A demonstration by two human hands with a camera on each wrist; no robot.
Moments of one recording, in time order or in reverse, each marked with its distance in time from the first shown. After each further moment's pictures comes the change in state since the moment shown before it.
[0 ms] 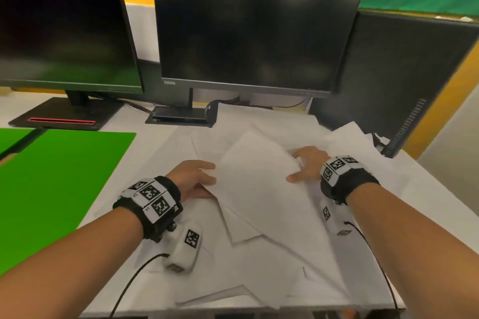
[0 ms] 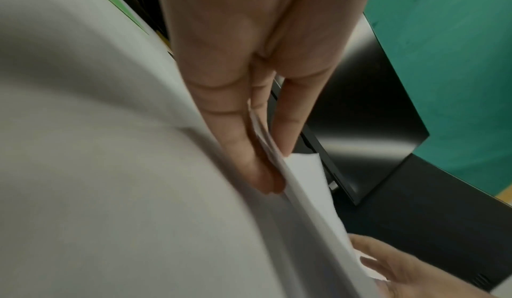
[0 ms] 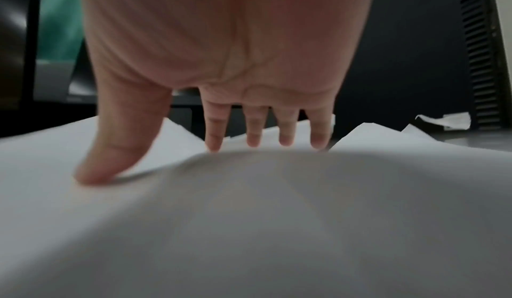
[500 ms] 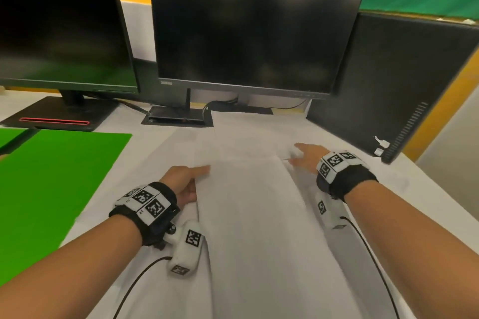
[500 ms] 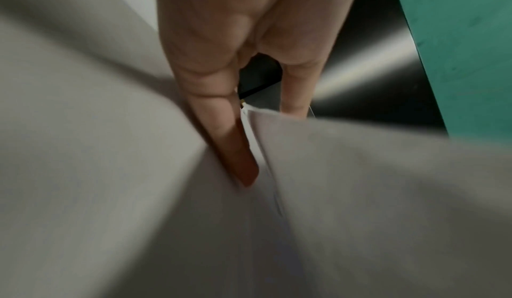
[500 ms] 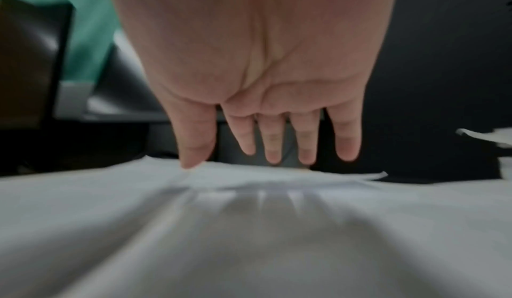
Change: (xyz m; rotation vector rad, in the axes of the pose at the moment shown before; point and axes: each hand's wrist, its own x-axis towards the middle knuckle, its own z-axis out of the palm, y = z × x) left_hand 0.005 -0.004 -0.001 -0.156 0.105 -0.040; right_hand 0.005 -0.009 -0.017 -0.051 0.027 0.065
